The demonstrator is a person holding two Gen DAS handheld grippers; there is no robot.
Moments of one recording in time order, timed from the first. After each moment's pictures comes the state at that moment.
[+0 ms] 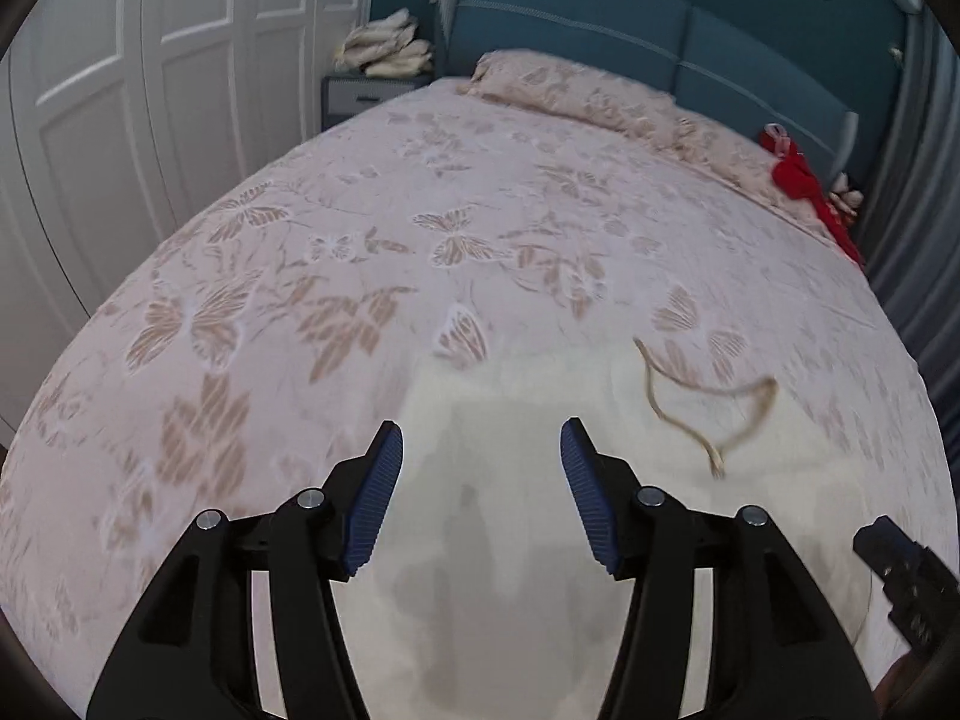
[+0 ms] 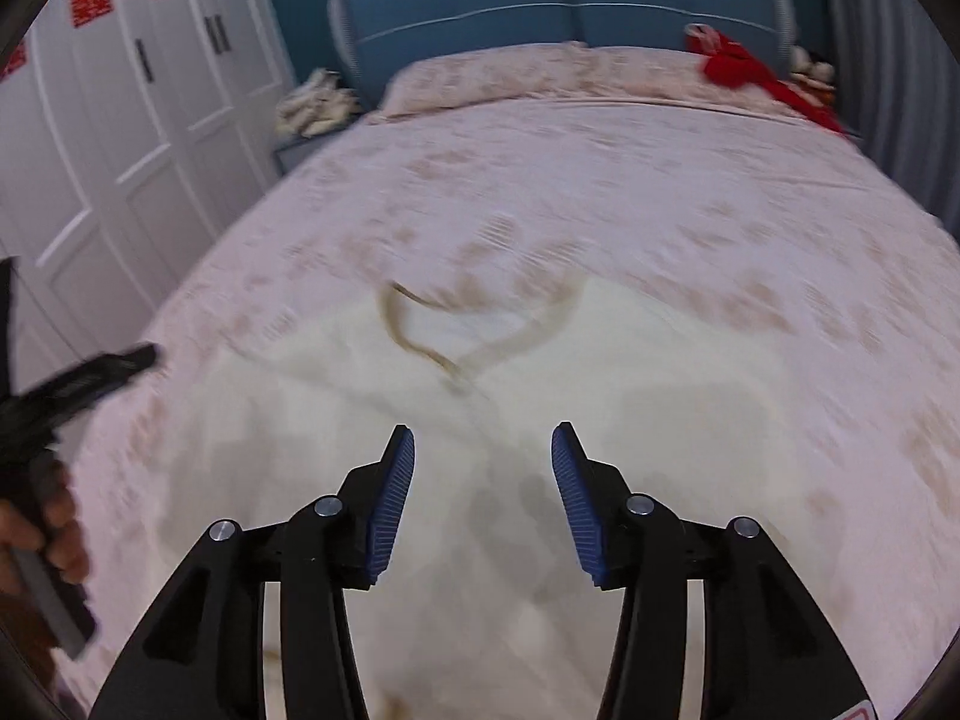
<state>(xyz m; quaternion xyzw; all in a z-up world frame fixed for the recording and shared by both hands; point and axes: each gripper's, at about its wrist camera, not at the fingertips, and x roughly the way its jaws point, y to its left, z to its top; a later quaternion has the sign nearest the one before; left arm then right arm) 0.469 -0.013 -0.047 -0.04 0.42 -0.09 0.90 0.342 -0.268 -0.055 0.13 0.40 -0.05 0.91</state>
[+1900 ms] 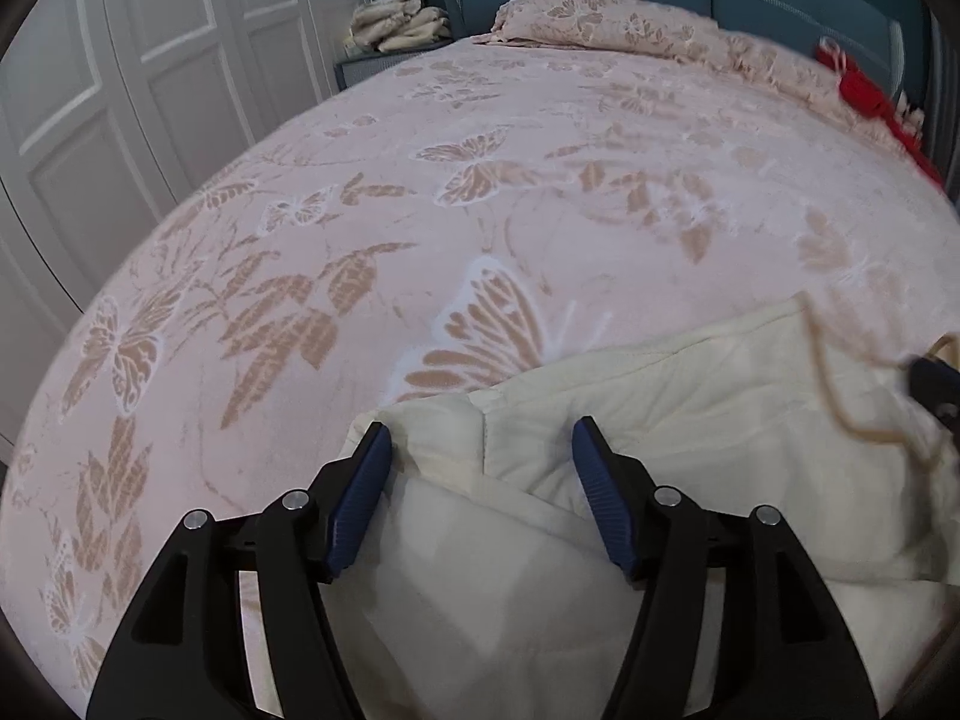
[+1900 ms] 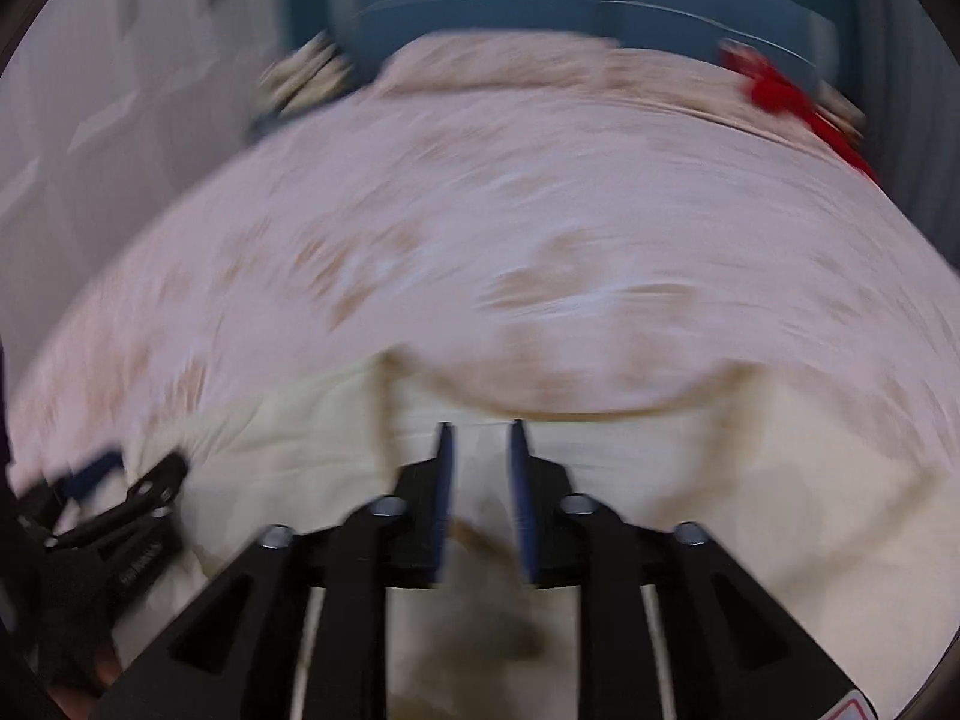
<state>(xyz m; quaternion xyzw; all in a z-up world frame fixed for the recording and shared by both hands) 0.541 -0.047 -0.154 0.04 0.43 -0.03 0.90 0.484 -0.258 -0.121 0.10 0.39 -0.12 0.91</state>
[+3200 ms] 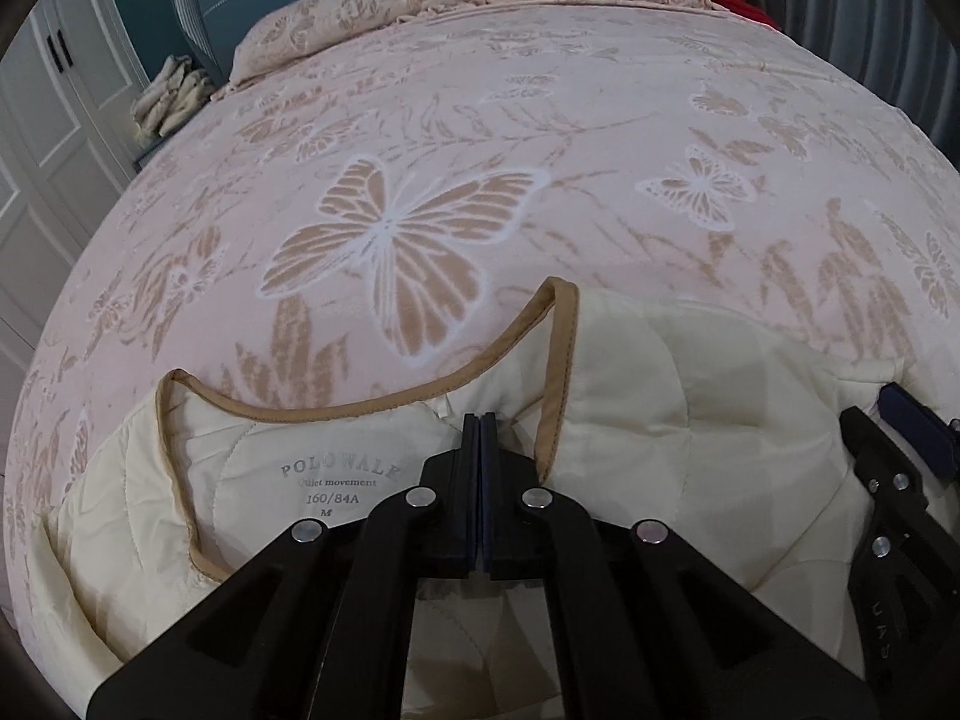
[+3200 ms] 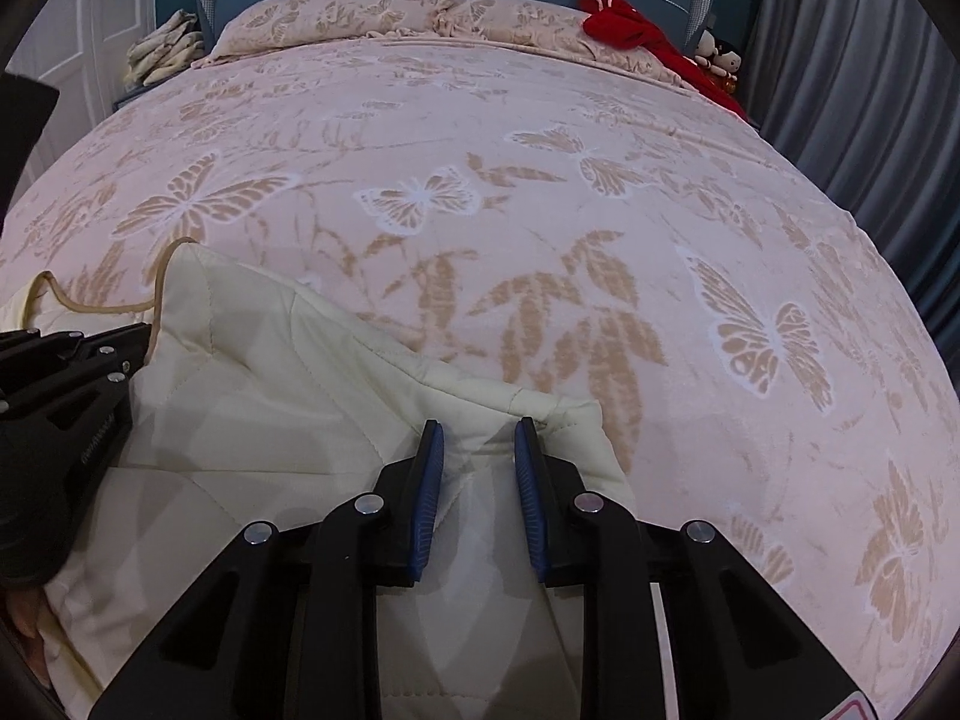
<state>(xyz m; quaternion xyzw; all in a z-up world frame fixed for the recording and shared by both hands) 0.511 -0.331 -0.184 0.19 0.44 -0.19 0.86 0.403 -0.432 -0.171 0.05 0.45 -0.23 0.86</state>
